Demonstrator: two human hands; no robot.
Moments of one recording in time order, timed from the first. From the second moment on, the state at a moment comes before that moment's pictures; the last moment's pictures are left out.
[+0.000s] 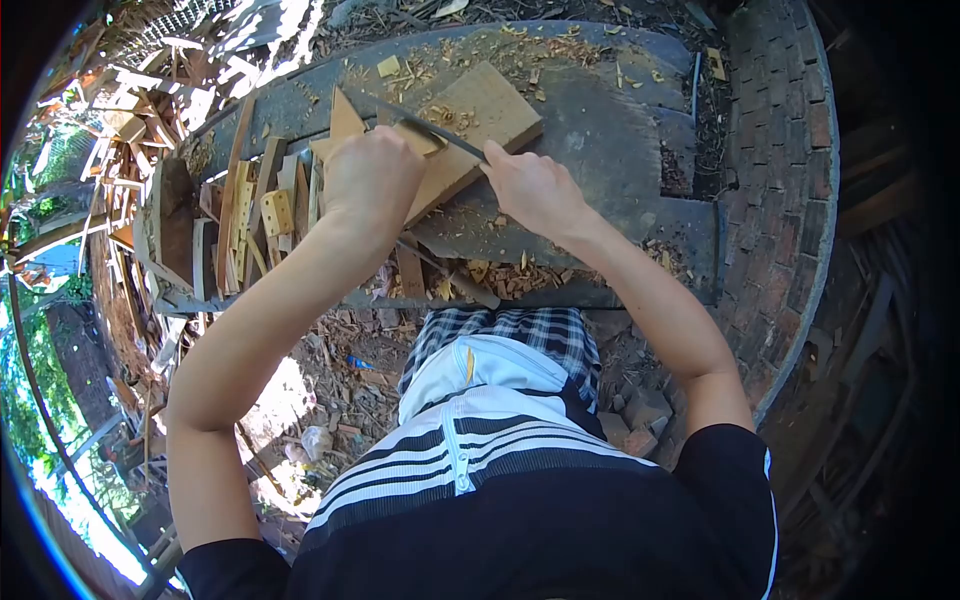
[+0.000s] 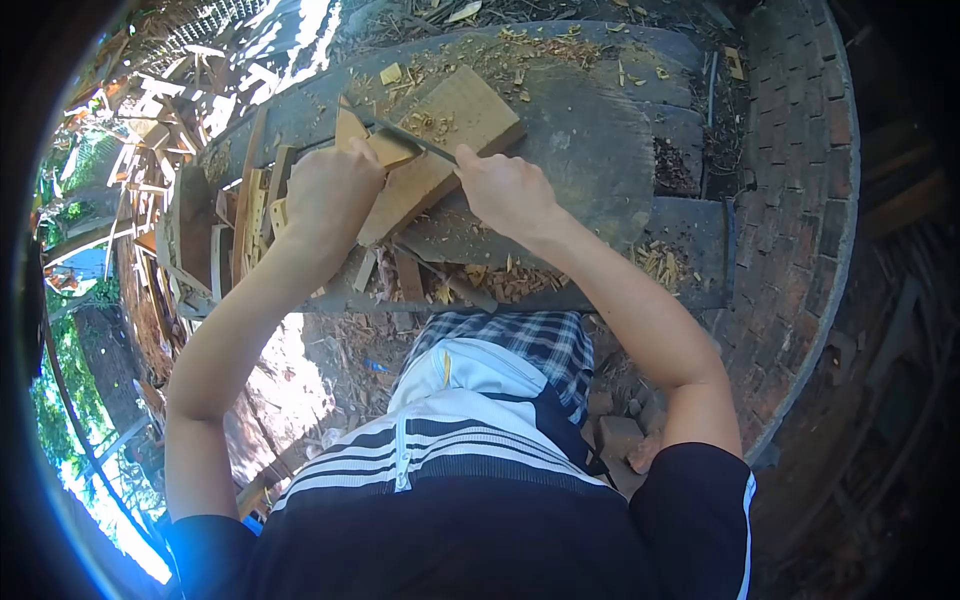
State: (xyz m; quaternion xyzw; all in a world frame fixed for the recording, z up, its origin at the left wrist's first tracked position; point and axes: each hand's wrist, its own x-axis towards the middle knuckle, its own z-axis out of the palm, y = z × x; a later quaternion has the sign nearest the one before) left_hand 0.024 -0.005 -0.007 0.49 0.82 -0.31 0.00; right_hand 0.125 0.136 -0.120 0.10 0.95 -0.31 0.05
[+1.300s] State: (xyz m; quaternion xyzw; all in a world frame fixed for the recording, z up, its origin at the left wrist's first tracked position) left_hand 0.011 -0.004 -0.007 0.52 0.79 -0.32 -0.03; right_hand 0.142 0.126 -0.136 0.12 0.96 -0.26 0.00
